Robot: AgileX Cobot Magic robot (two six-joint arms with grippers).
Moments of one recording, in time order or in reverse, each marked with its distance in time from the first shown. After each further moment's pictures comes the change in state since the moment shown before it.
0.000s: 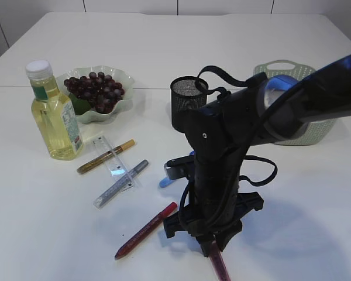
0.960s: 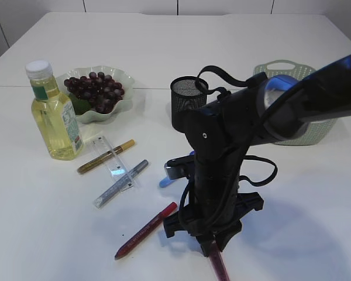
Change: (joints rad) left arm 0.000 0.000 0.000 0.000 0.000 0.000; right arm 0.000 0.000 0.000 0.000 0.000 0.008
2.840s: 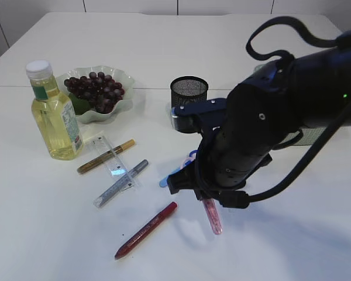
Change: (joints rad) left arm 0.000 0.000 0.000 -0.007 0.000 0.000; right arm 0.000 -0.279 0.153 -0.161 -0.306 0.036
